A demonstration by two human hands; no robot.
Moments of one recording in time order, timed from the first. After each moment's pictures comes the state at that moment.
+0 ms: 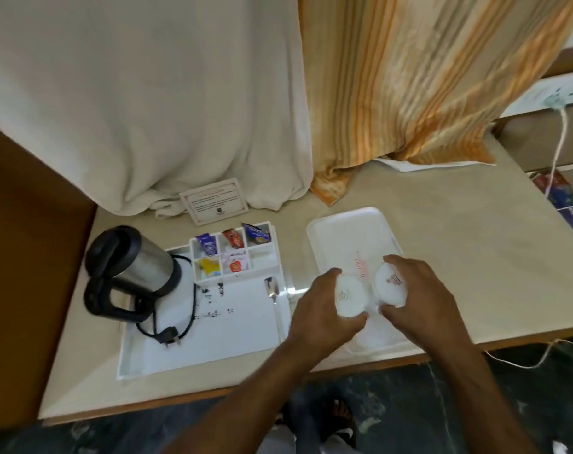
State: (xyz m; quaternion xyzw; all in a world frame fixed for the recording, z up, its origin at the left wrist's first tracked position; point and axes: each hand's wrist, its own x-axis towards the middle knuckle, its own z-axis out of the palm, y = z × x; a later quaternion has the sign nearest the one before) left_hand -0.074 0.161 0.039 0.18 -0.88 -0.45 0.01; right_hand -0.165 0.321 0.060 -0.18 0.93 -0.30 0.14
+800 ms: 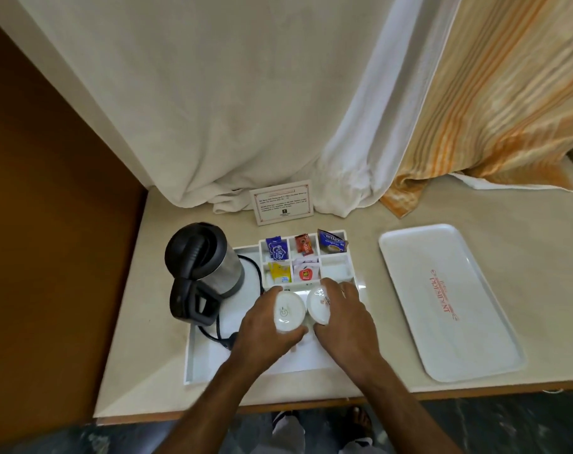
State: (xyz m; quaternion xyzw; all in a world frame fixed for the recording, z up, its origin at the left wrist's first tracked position) left_hand 0.040 -0.048 0.006 0.29 -0.87 -0.40 0.01; right_hand -0.058 0.090 0.031 -0.23 0.93 -0.23 0.18
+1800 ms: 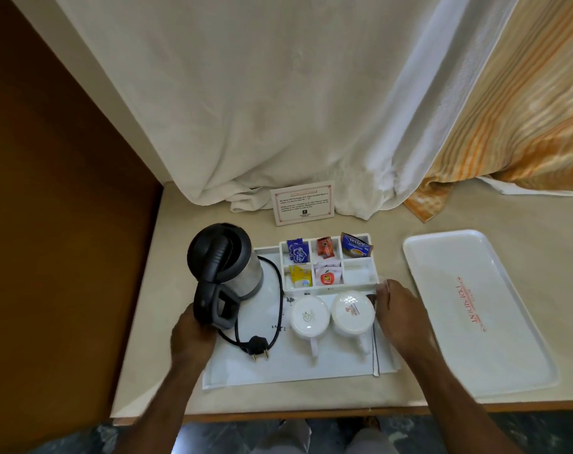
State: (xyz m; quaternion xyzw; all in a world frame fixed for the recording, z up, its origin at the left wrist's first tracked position) left_hand 0.117 -0.166 -0.035 0.57 -0.75 -0.34 0.05; right_hand -0.116 0.113 -0.012 -0.14 0.95 -0.23 0.13
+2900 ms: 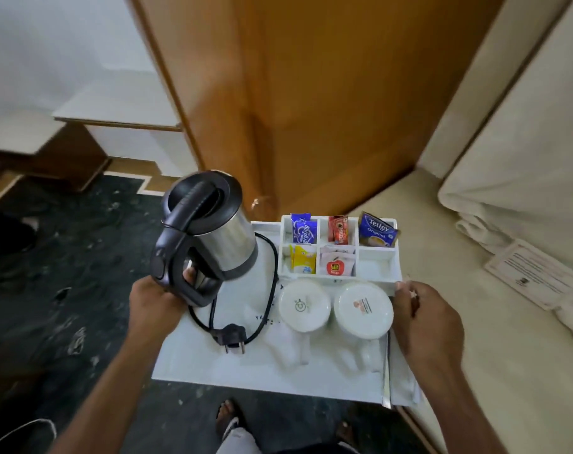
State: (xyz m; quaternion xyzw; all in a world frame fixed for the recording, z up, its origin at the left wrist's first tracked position) left_hand 0.431 -0.018 0.096 0.76 -0.44 -0.25 0.41; right_hand 0.062 0.017 0.118 -0.53 0.79 -0.28 0.14
